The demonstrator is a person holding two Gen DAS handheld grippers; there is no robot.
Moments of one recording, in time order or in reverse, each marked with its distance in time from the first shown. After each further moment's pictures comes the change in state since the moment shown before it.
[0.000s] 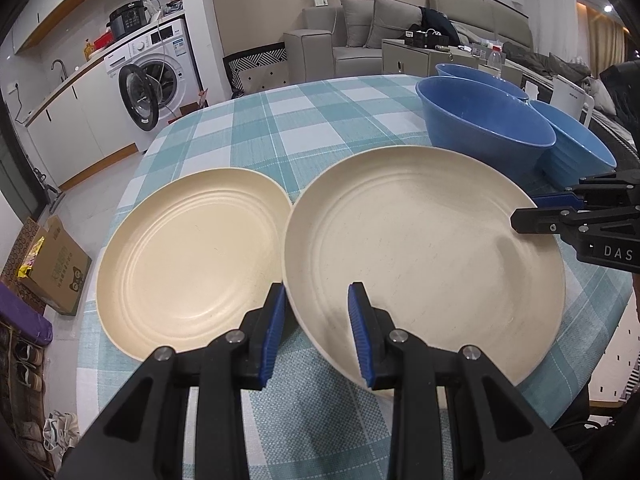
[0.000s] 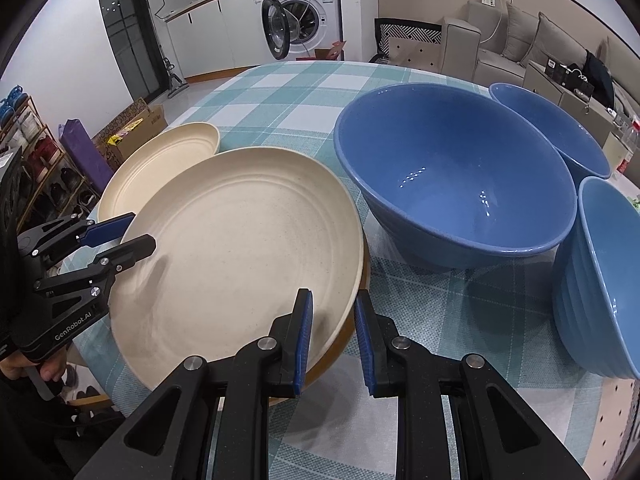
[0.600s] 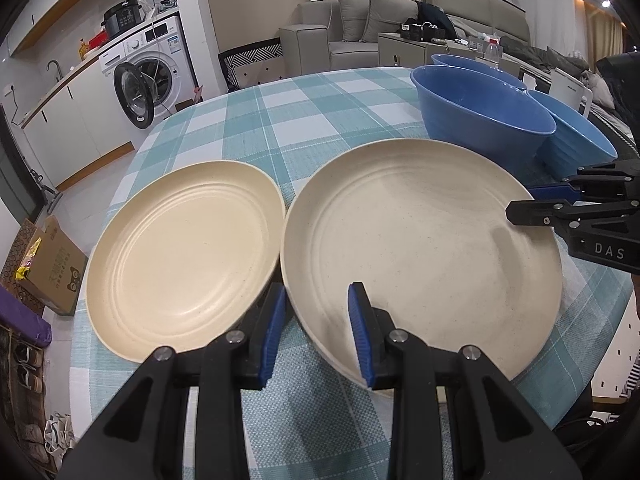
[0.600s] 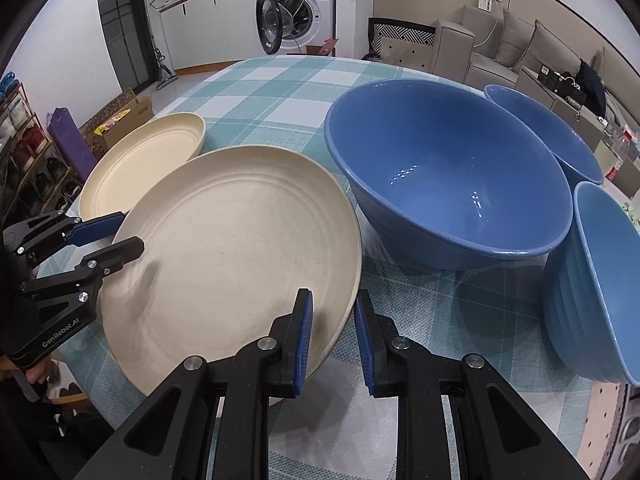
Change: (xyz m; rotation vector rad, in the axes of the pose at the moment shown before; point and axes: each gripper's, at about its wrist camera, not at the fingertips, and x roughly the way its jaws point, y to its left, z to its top) left arm 0.008 -0.004 -0.002 0.011 0.017 -0.010; right arm 0.011 0.002 -0.002 -0.028 0.010 -0.074
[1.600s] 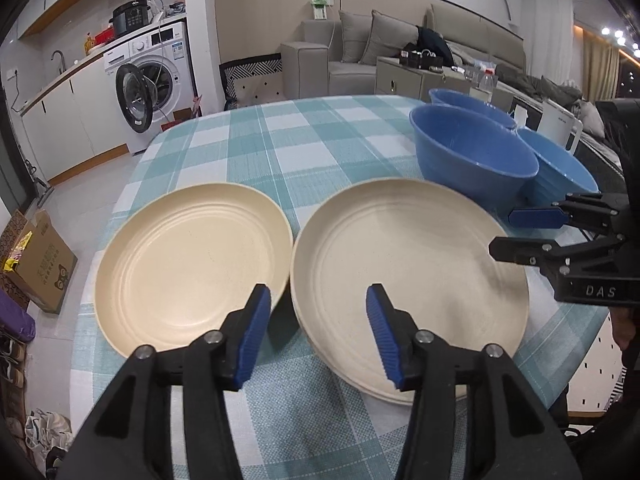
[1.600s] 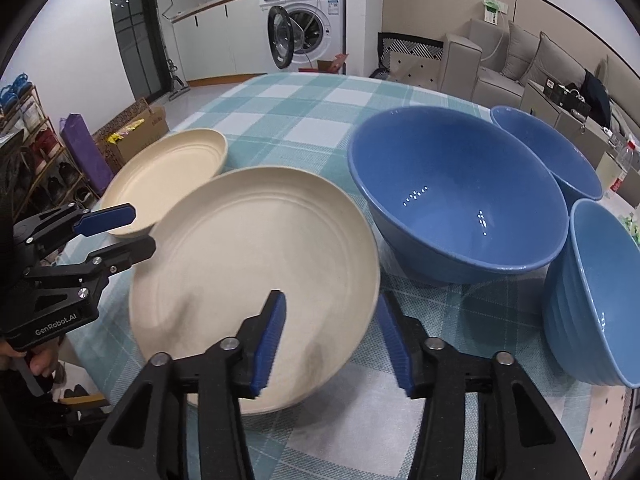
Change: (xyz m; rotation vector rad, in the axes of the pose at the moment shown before) left arm -0.028 0.016 0.007 -0.061 -0.076 -0.055; right arm -0.023 0.009 0.003 -0.013 -0.070 0.051
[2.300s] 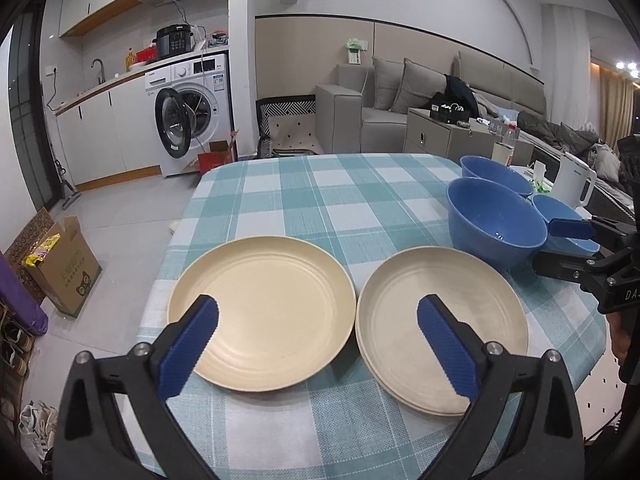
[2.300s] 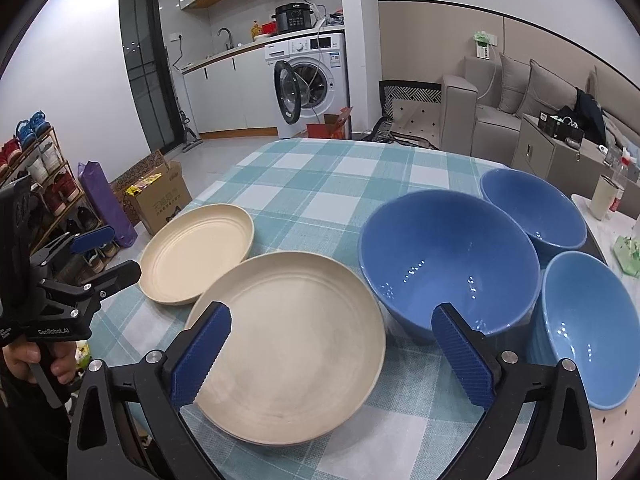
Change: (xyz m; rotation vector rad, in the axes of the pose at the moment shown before) left arm -0.052 0.041 0.014 -0.079 -0.157 0.070; right arm -0.058 0.002 0.027 0.041 -0.187 0.051
